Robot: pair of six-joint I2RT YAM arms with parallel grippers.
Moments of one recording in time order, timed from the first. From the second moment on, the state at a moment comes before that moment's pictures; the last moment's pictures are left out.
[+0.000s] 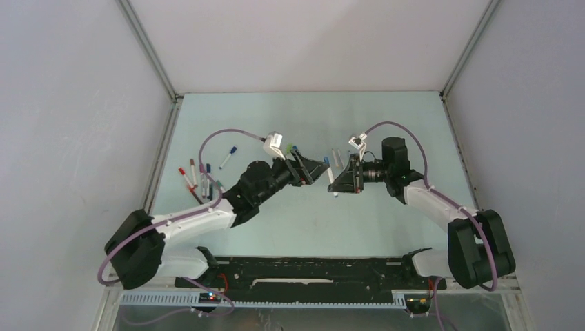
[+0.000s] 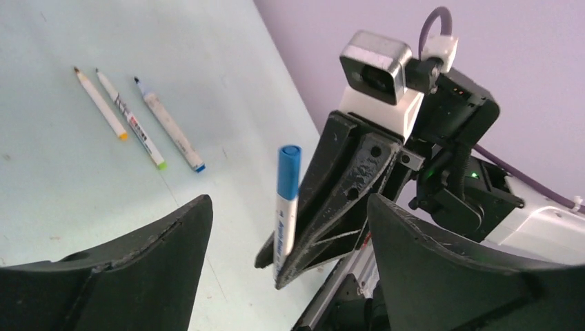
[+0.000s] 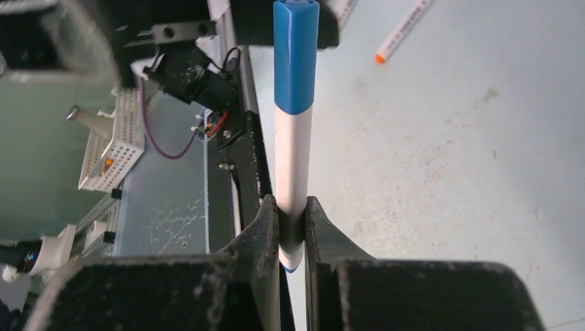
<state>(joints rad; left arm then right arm) -0.86 1.29 0.66 0.56 -0.03 -0.88 0.31 1.33 0.65 0.19 -1.14 0.30</state>
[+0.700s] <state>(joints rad) -0.84 1.31 0.65 0.67 0.09 -0.84 0.30 1.29 0.67 0.13 -1.31 0.20</state>
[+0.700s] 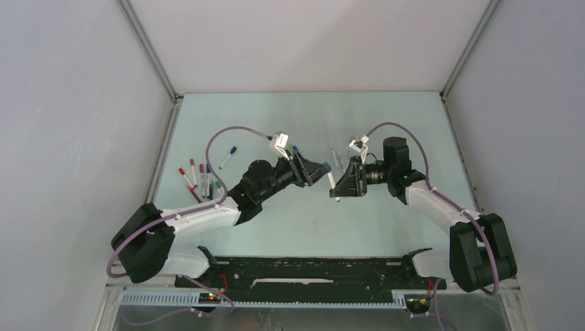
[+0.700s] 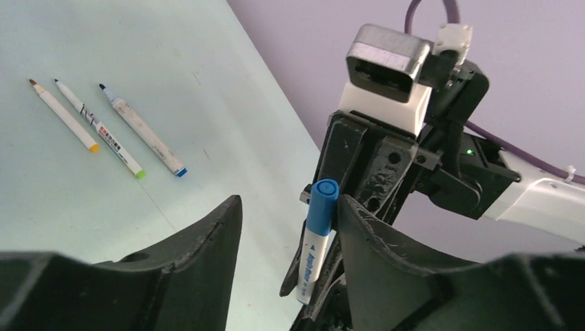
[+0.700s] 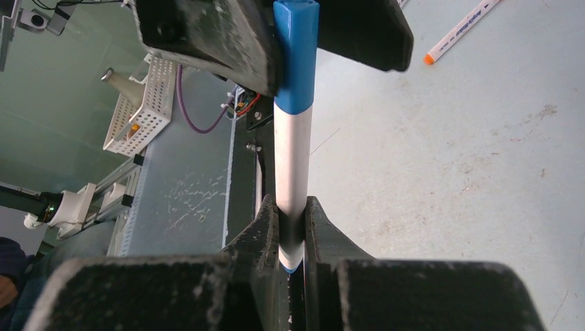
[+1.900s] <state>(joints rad) -0.84 1.37 0.70 0.68 0.14 -0.84 0.31 1.33 0.67 0.14 -1.31 0.23</state>
